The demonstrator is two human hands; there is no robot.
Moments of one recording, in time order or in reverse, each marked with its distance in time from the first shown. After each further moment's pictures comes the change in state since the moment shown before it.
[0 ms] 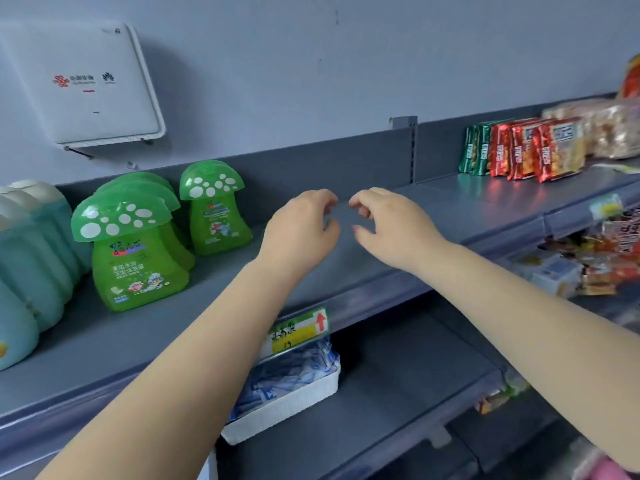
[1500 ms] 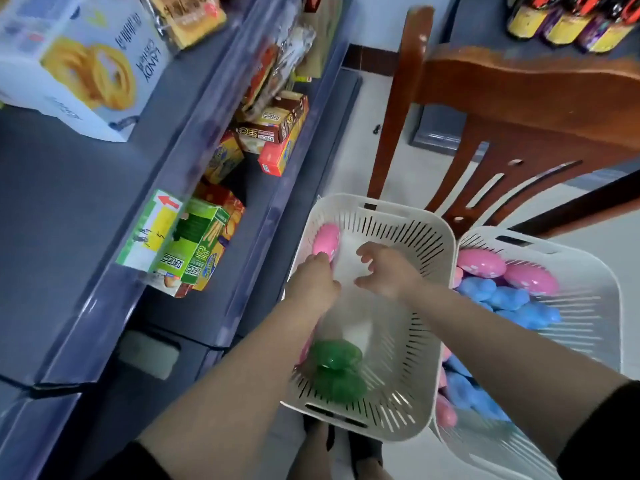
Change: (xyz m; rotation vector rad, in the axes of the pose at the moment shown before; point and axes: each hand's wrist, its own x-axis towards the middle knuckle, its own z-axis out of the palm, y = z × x) left_hand -0.160 0.384 0.711 -0.093 -1.350 0.144; right_hand -0.509 0.594 0.095 0.245 -0.550 1.424
